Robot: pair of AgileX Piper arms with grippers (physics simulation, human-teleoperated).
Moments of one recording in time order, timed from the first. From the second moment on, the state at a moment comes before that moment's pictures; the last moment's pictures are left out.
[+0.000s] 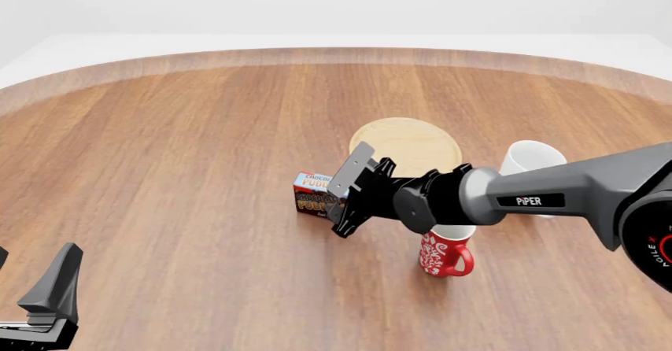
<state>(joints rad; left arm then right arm) 0.00 0.00 0.00 0.00 0.00 0.61 1.95 -1.06 -0.12 -0.45</state>
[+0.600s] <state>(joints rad) 0.00 0.00 0.00 0.00 0.00 0.67 1.85 -0.97 -0.15 -0.41</state>
